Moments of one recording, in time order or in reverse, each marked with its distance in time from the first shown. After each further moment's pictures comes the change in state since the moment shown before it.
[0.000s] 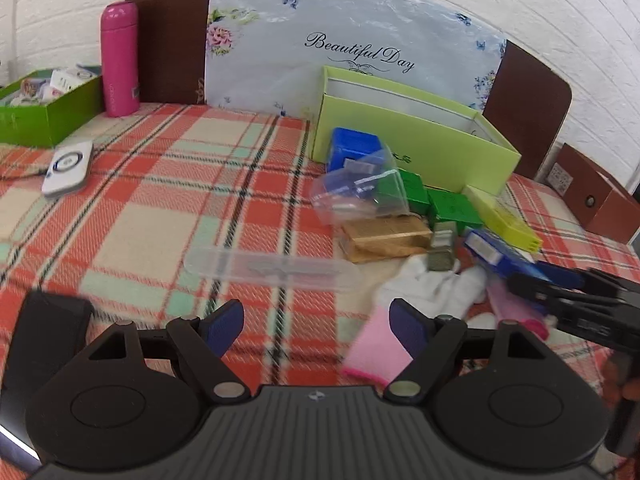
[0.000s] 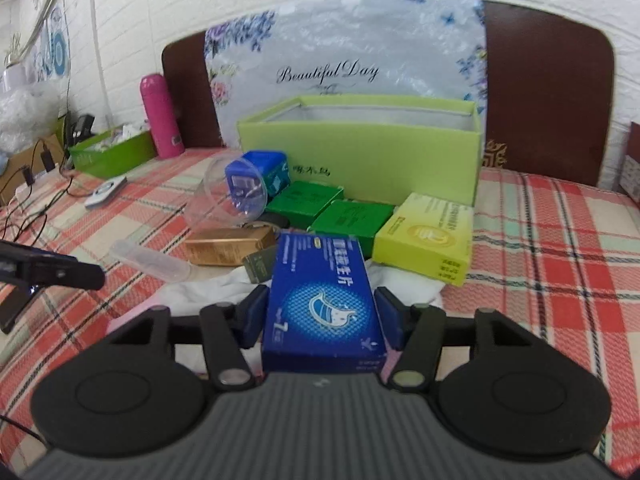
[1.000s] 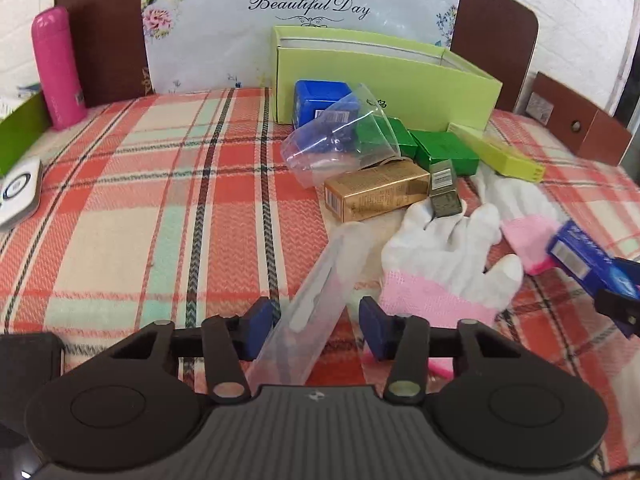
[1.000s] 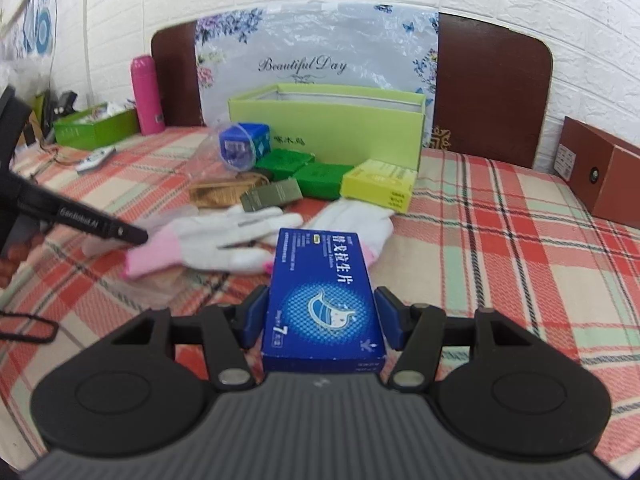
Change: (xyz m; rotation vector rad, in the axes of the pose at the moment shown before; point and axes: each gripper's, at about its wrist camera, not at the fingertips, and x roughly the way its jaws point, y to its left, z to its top) left arm 0.038 -0.005 -0.014 0.191 0.094 -0.045; right arm -0.069 0.029 -0.050 -0.051 0.034 -0.163
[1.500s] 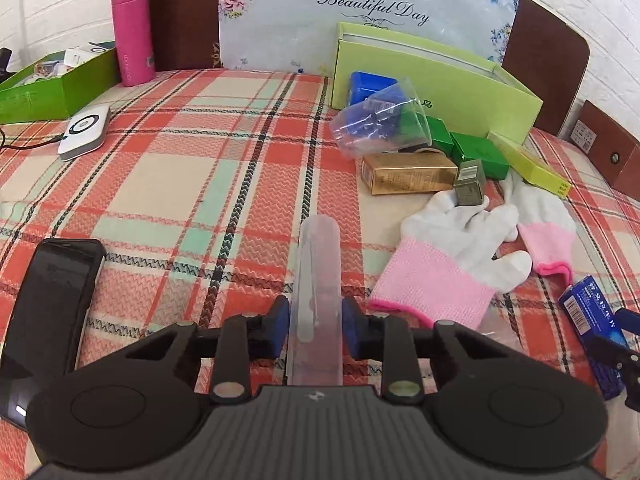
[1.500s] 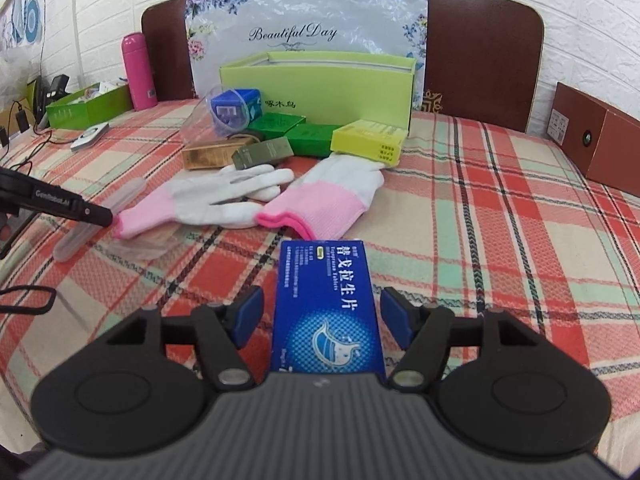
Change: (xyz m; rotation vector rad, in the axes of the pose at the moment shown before) left arm -0.028 -0.007 -0.026 -0.183 0.003 0.122; right arm 0.002 -0.005 -0.016 0.031 0.092 0.003
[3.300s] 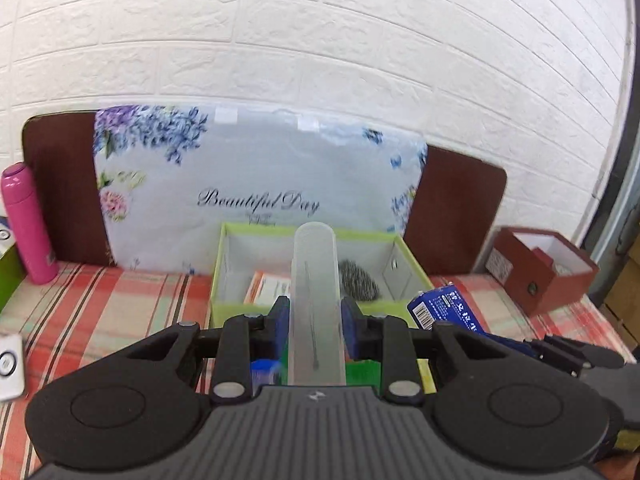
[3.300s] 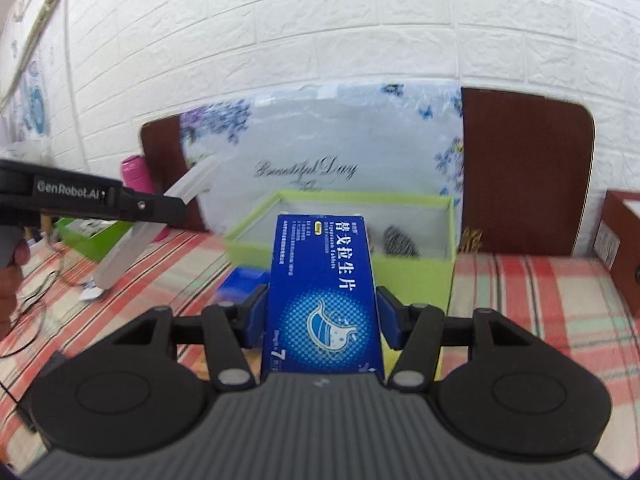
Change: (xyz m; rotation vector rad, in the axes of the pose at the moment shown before) left arm -0.033 -0.069 0.191 0.091 -0.278 -0.227; right arm 0.044 -0.023 0.181 0.073 -0.212 0.096
